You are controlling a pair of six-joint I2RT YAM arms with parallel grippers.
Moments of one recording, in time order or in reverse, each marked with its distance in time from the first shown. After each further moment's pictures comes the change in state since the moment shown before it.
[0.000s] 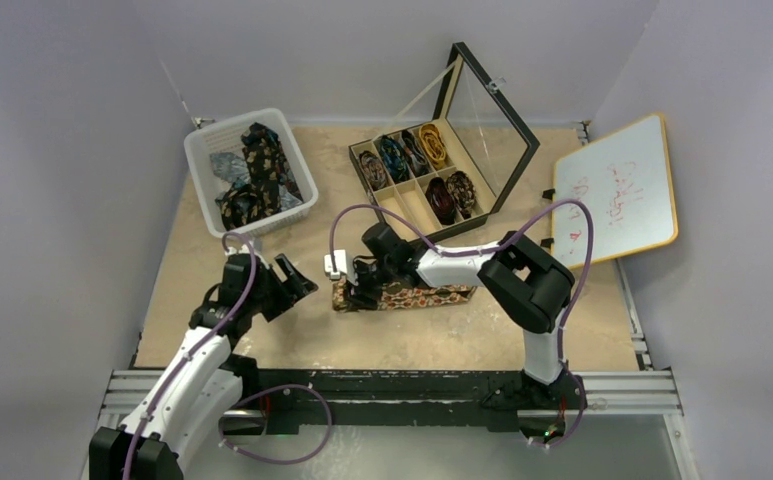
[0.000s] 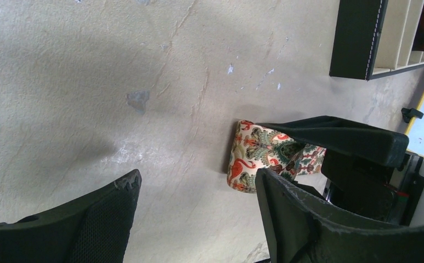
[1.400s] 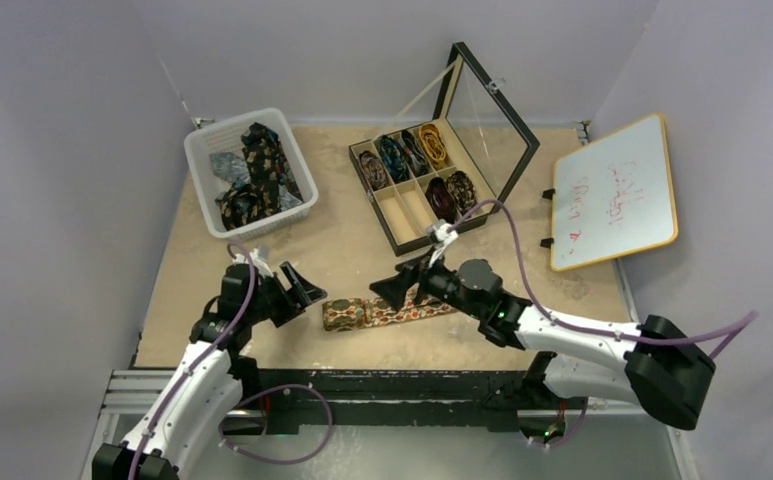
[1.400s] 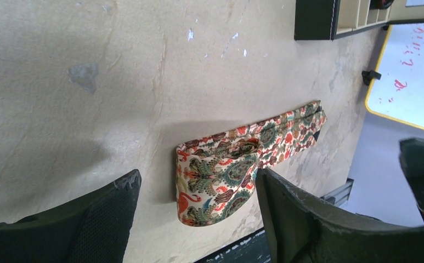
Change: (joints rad) left arm 0.000 -0.110 -0.088 0.061 0.150 -0.042; right arm 0.047 -0.781 -0.607 0.528 0.492 0.995
